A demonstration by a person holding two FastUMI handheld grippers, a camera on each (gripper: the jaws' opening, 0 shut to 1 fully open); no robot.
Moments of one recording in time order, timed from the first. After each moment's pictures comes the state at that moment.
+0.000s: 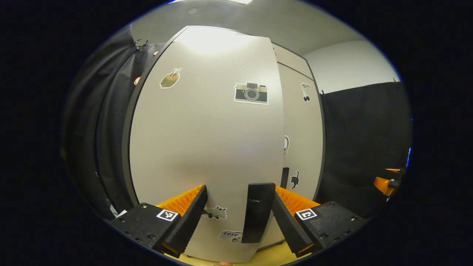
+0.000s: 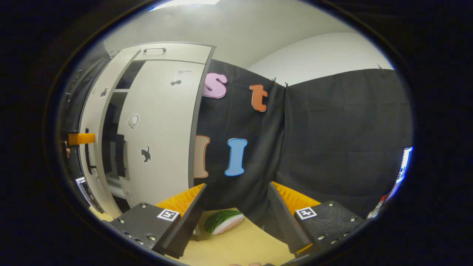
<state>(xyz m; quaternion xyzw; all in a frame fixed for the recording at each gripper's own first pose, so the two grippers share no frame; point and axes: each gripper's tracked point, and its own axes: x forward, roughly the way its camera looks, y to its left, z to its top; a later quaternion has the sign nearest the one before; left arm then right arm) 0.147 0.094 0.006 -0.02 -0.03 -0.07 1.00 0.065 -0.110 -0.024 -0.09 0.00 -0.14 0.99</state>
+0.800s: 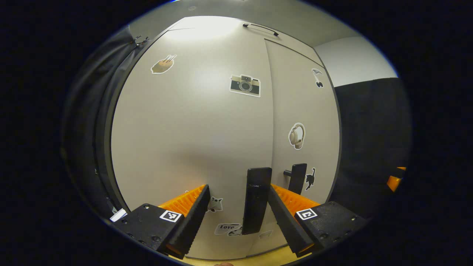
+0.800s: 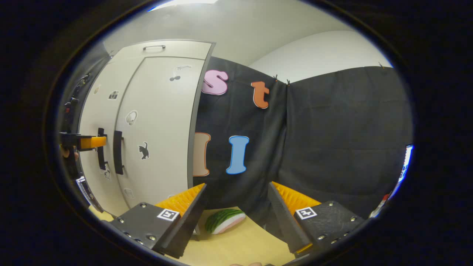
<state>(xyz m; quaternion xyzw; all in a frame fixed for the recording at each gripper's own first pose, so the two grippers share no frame) 0.194 0.095 -0.014 -0.04 -0.01 -0.05 1.00 0.074 -0.111 -0.029 -0.08 0.00 -0.12 0.99</state>
